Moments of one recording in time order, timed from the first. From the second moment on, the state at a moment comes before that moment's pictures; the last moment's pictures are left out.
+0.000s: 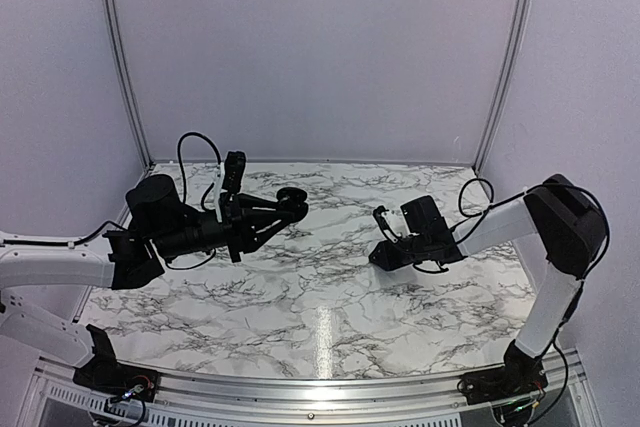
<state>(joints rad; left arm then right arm) -0.91 1.23 0.68 0.60 0.37 -0.20 0.54 1.78 0.80 0.14 -0.22 0.20</state>
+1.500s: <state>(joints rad) -0.91 1.20 0.67 0.59 0.36 -0.19 0.54 1.83 0.85 0.15 -0.31 0.23</state>
